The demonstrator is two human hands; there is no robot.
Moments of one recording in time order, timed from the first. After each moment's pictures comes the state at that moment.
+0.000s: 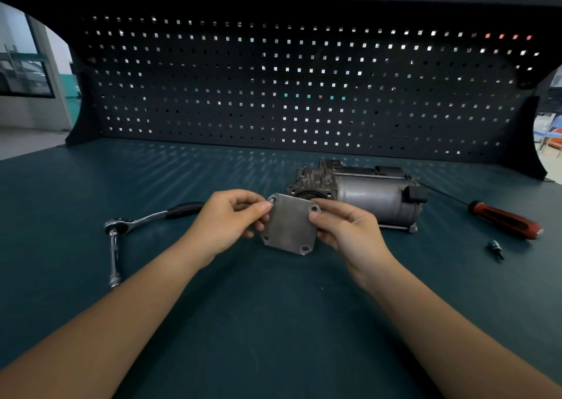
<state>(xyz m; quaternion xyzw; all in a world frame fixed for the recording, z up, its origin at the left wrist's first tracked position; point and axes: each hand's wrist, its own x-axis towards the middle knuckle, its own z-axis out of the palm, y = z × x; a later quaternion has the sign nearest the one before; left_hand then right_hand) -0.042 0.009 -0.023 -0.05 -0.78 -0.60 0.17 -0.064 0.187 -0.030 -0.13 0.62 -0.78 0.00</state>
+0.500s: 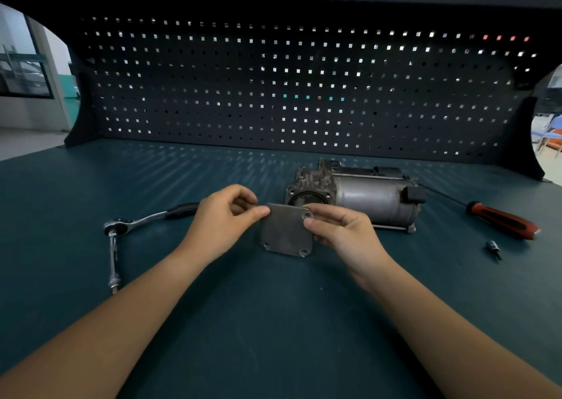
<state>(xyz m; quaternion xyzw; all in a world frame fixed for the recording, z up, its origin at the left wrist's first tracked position) -0.047 0.003 -0.030 -0.05 -0.84 -0.45 0.30 -0.066 0.189 -0.034 -0.17 0.65 -0.74 0.01</state>
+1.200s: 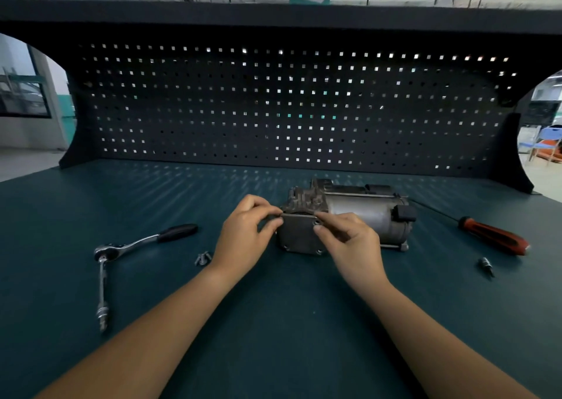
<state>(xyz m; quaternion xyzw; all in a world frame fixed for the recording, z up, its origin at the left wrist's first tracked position) -0.077 0.035 -0.033 -0.13 -0.86 -0.30 0.40 -0.088 0.205 -0.039 -0.21 0.78 -0.50 -0.30</state>
